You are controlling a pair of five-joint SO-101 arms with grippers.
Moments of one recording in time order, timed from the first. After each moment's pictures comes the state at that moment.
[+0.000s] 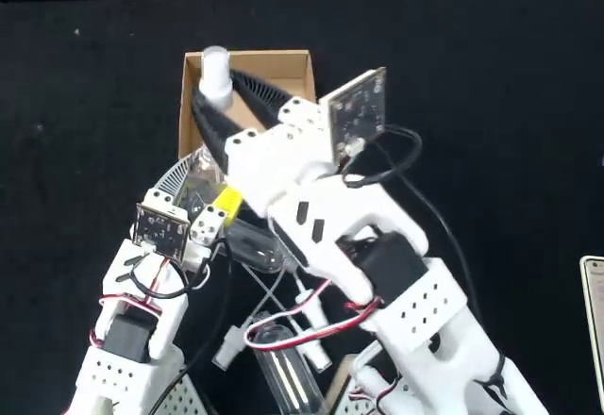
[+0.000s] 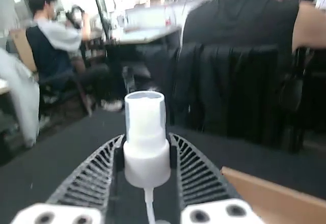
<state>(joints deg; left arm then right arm) 12.2 -103.2 96.1 17.7 -7.3 -38.4 -48.7 35.8 26.0 -10.5</state>
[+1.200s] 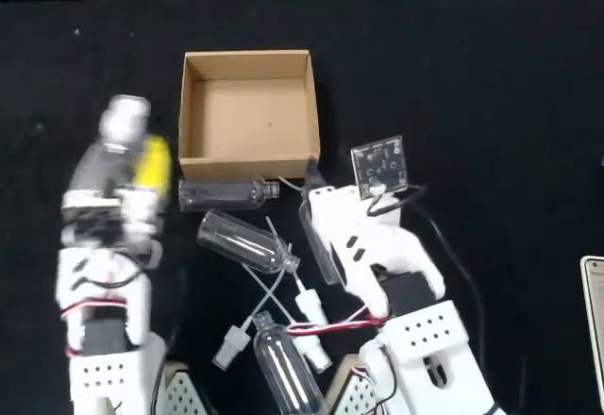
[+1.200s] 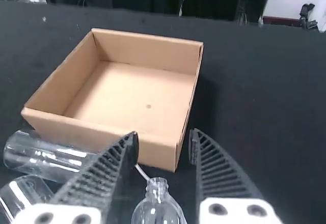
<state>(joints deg) -15.5 -103.2 96.1 9.5 -7.3 -17.6 -67.8 79.9 22.4 -2.0</state>
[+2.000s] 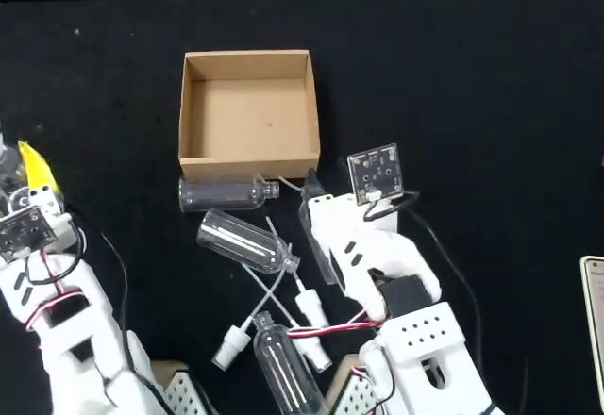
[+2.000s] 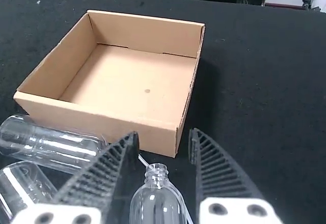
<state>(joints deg) -39.6 -50.3 96.3 -44.3 -7.3 -17.6 -67.8 83.0 21.2 -2.0</state>
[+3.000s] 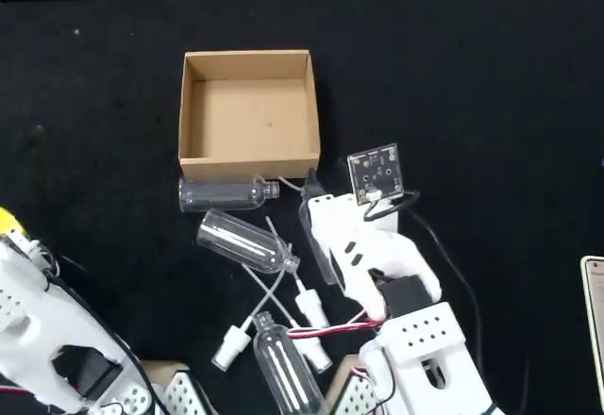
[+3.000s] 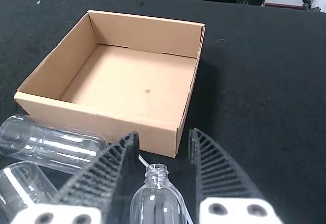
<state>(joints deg) -57.1 32.1 72.5 -97.7 -7.2 -17.6 -67.8 83.0 21.2 -2.0</state>
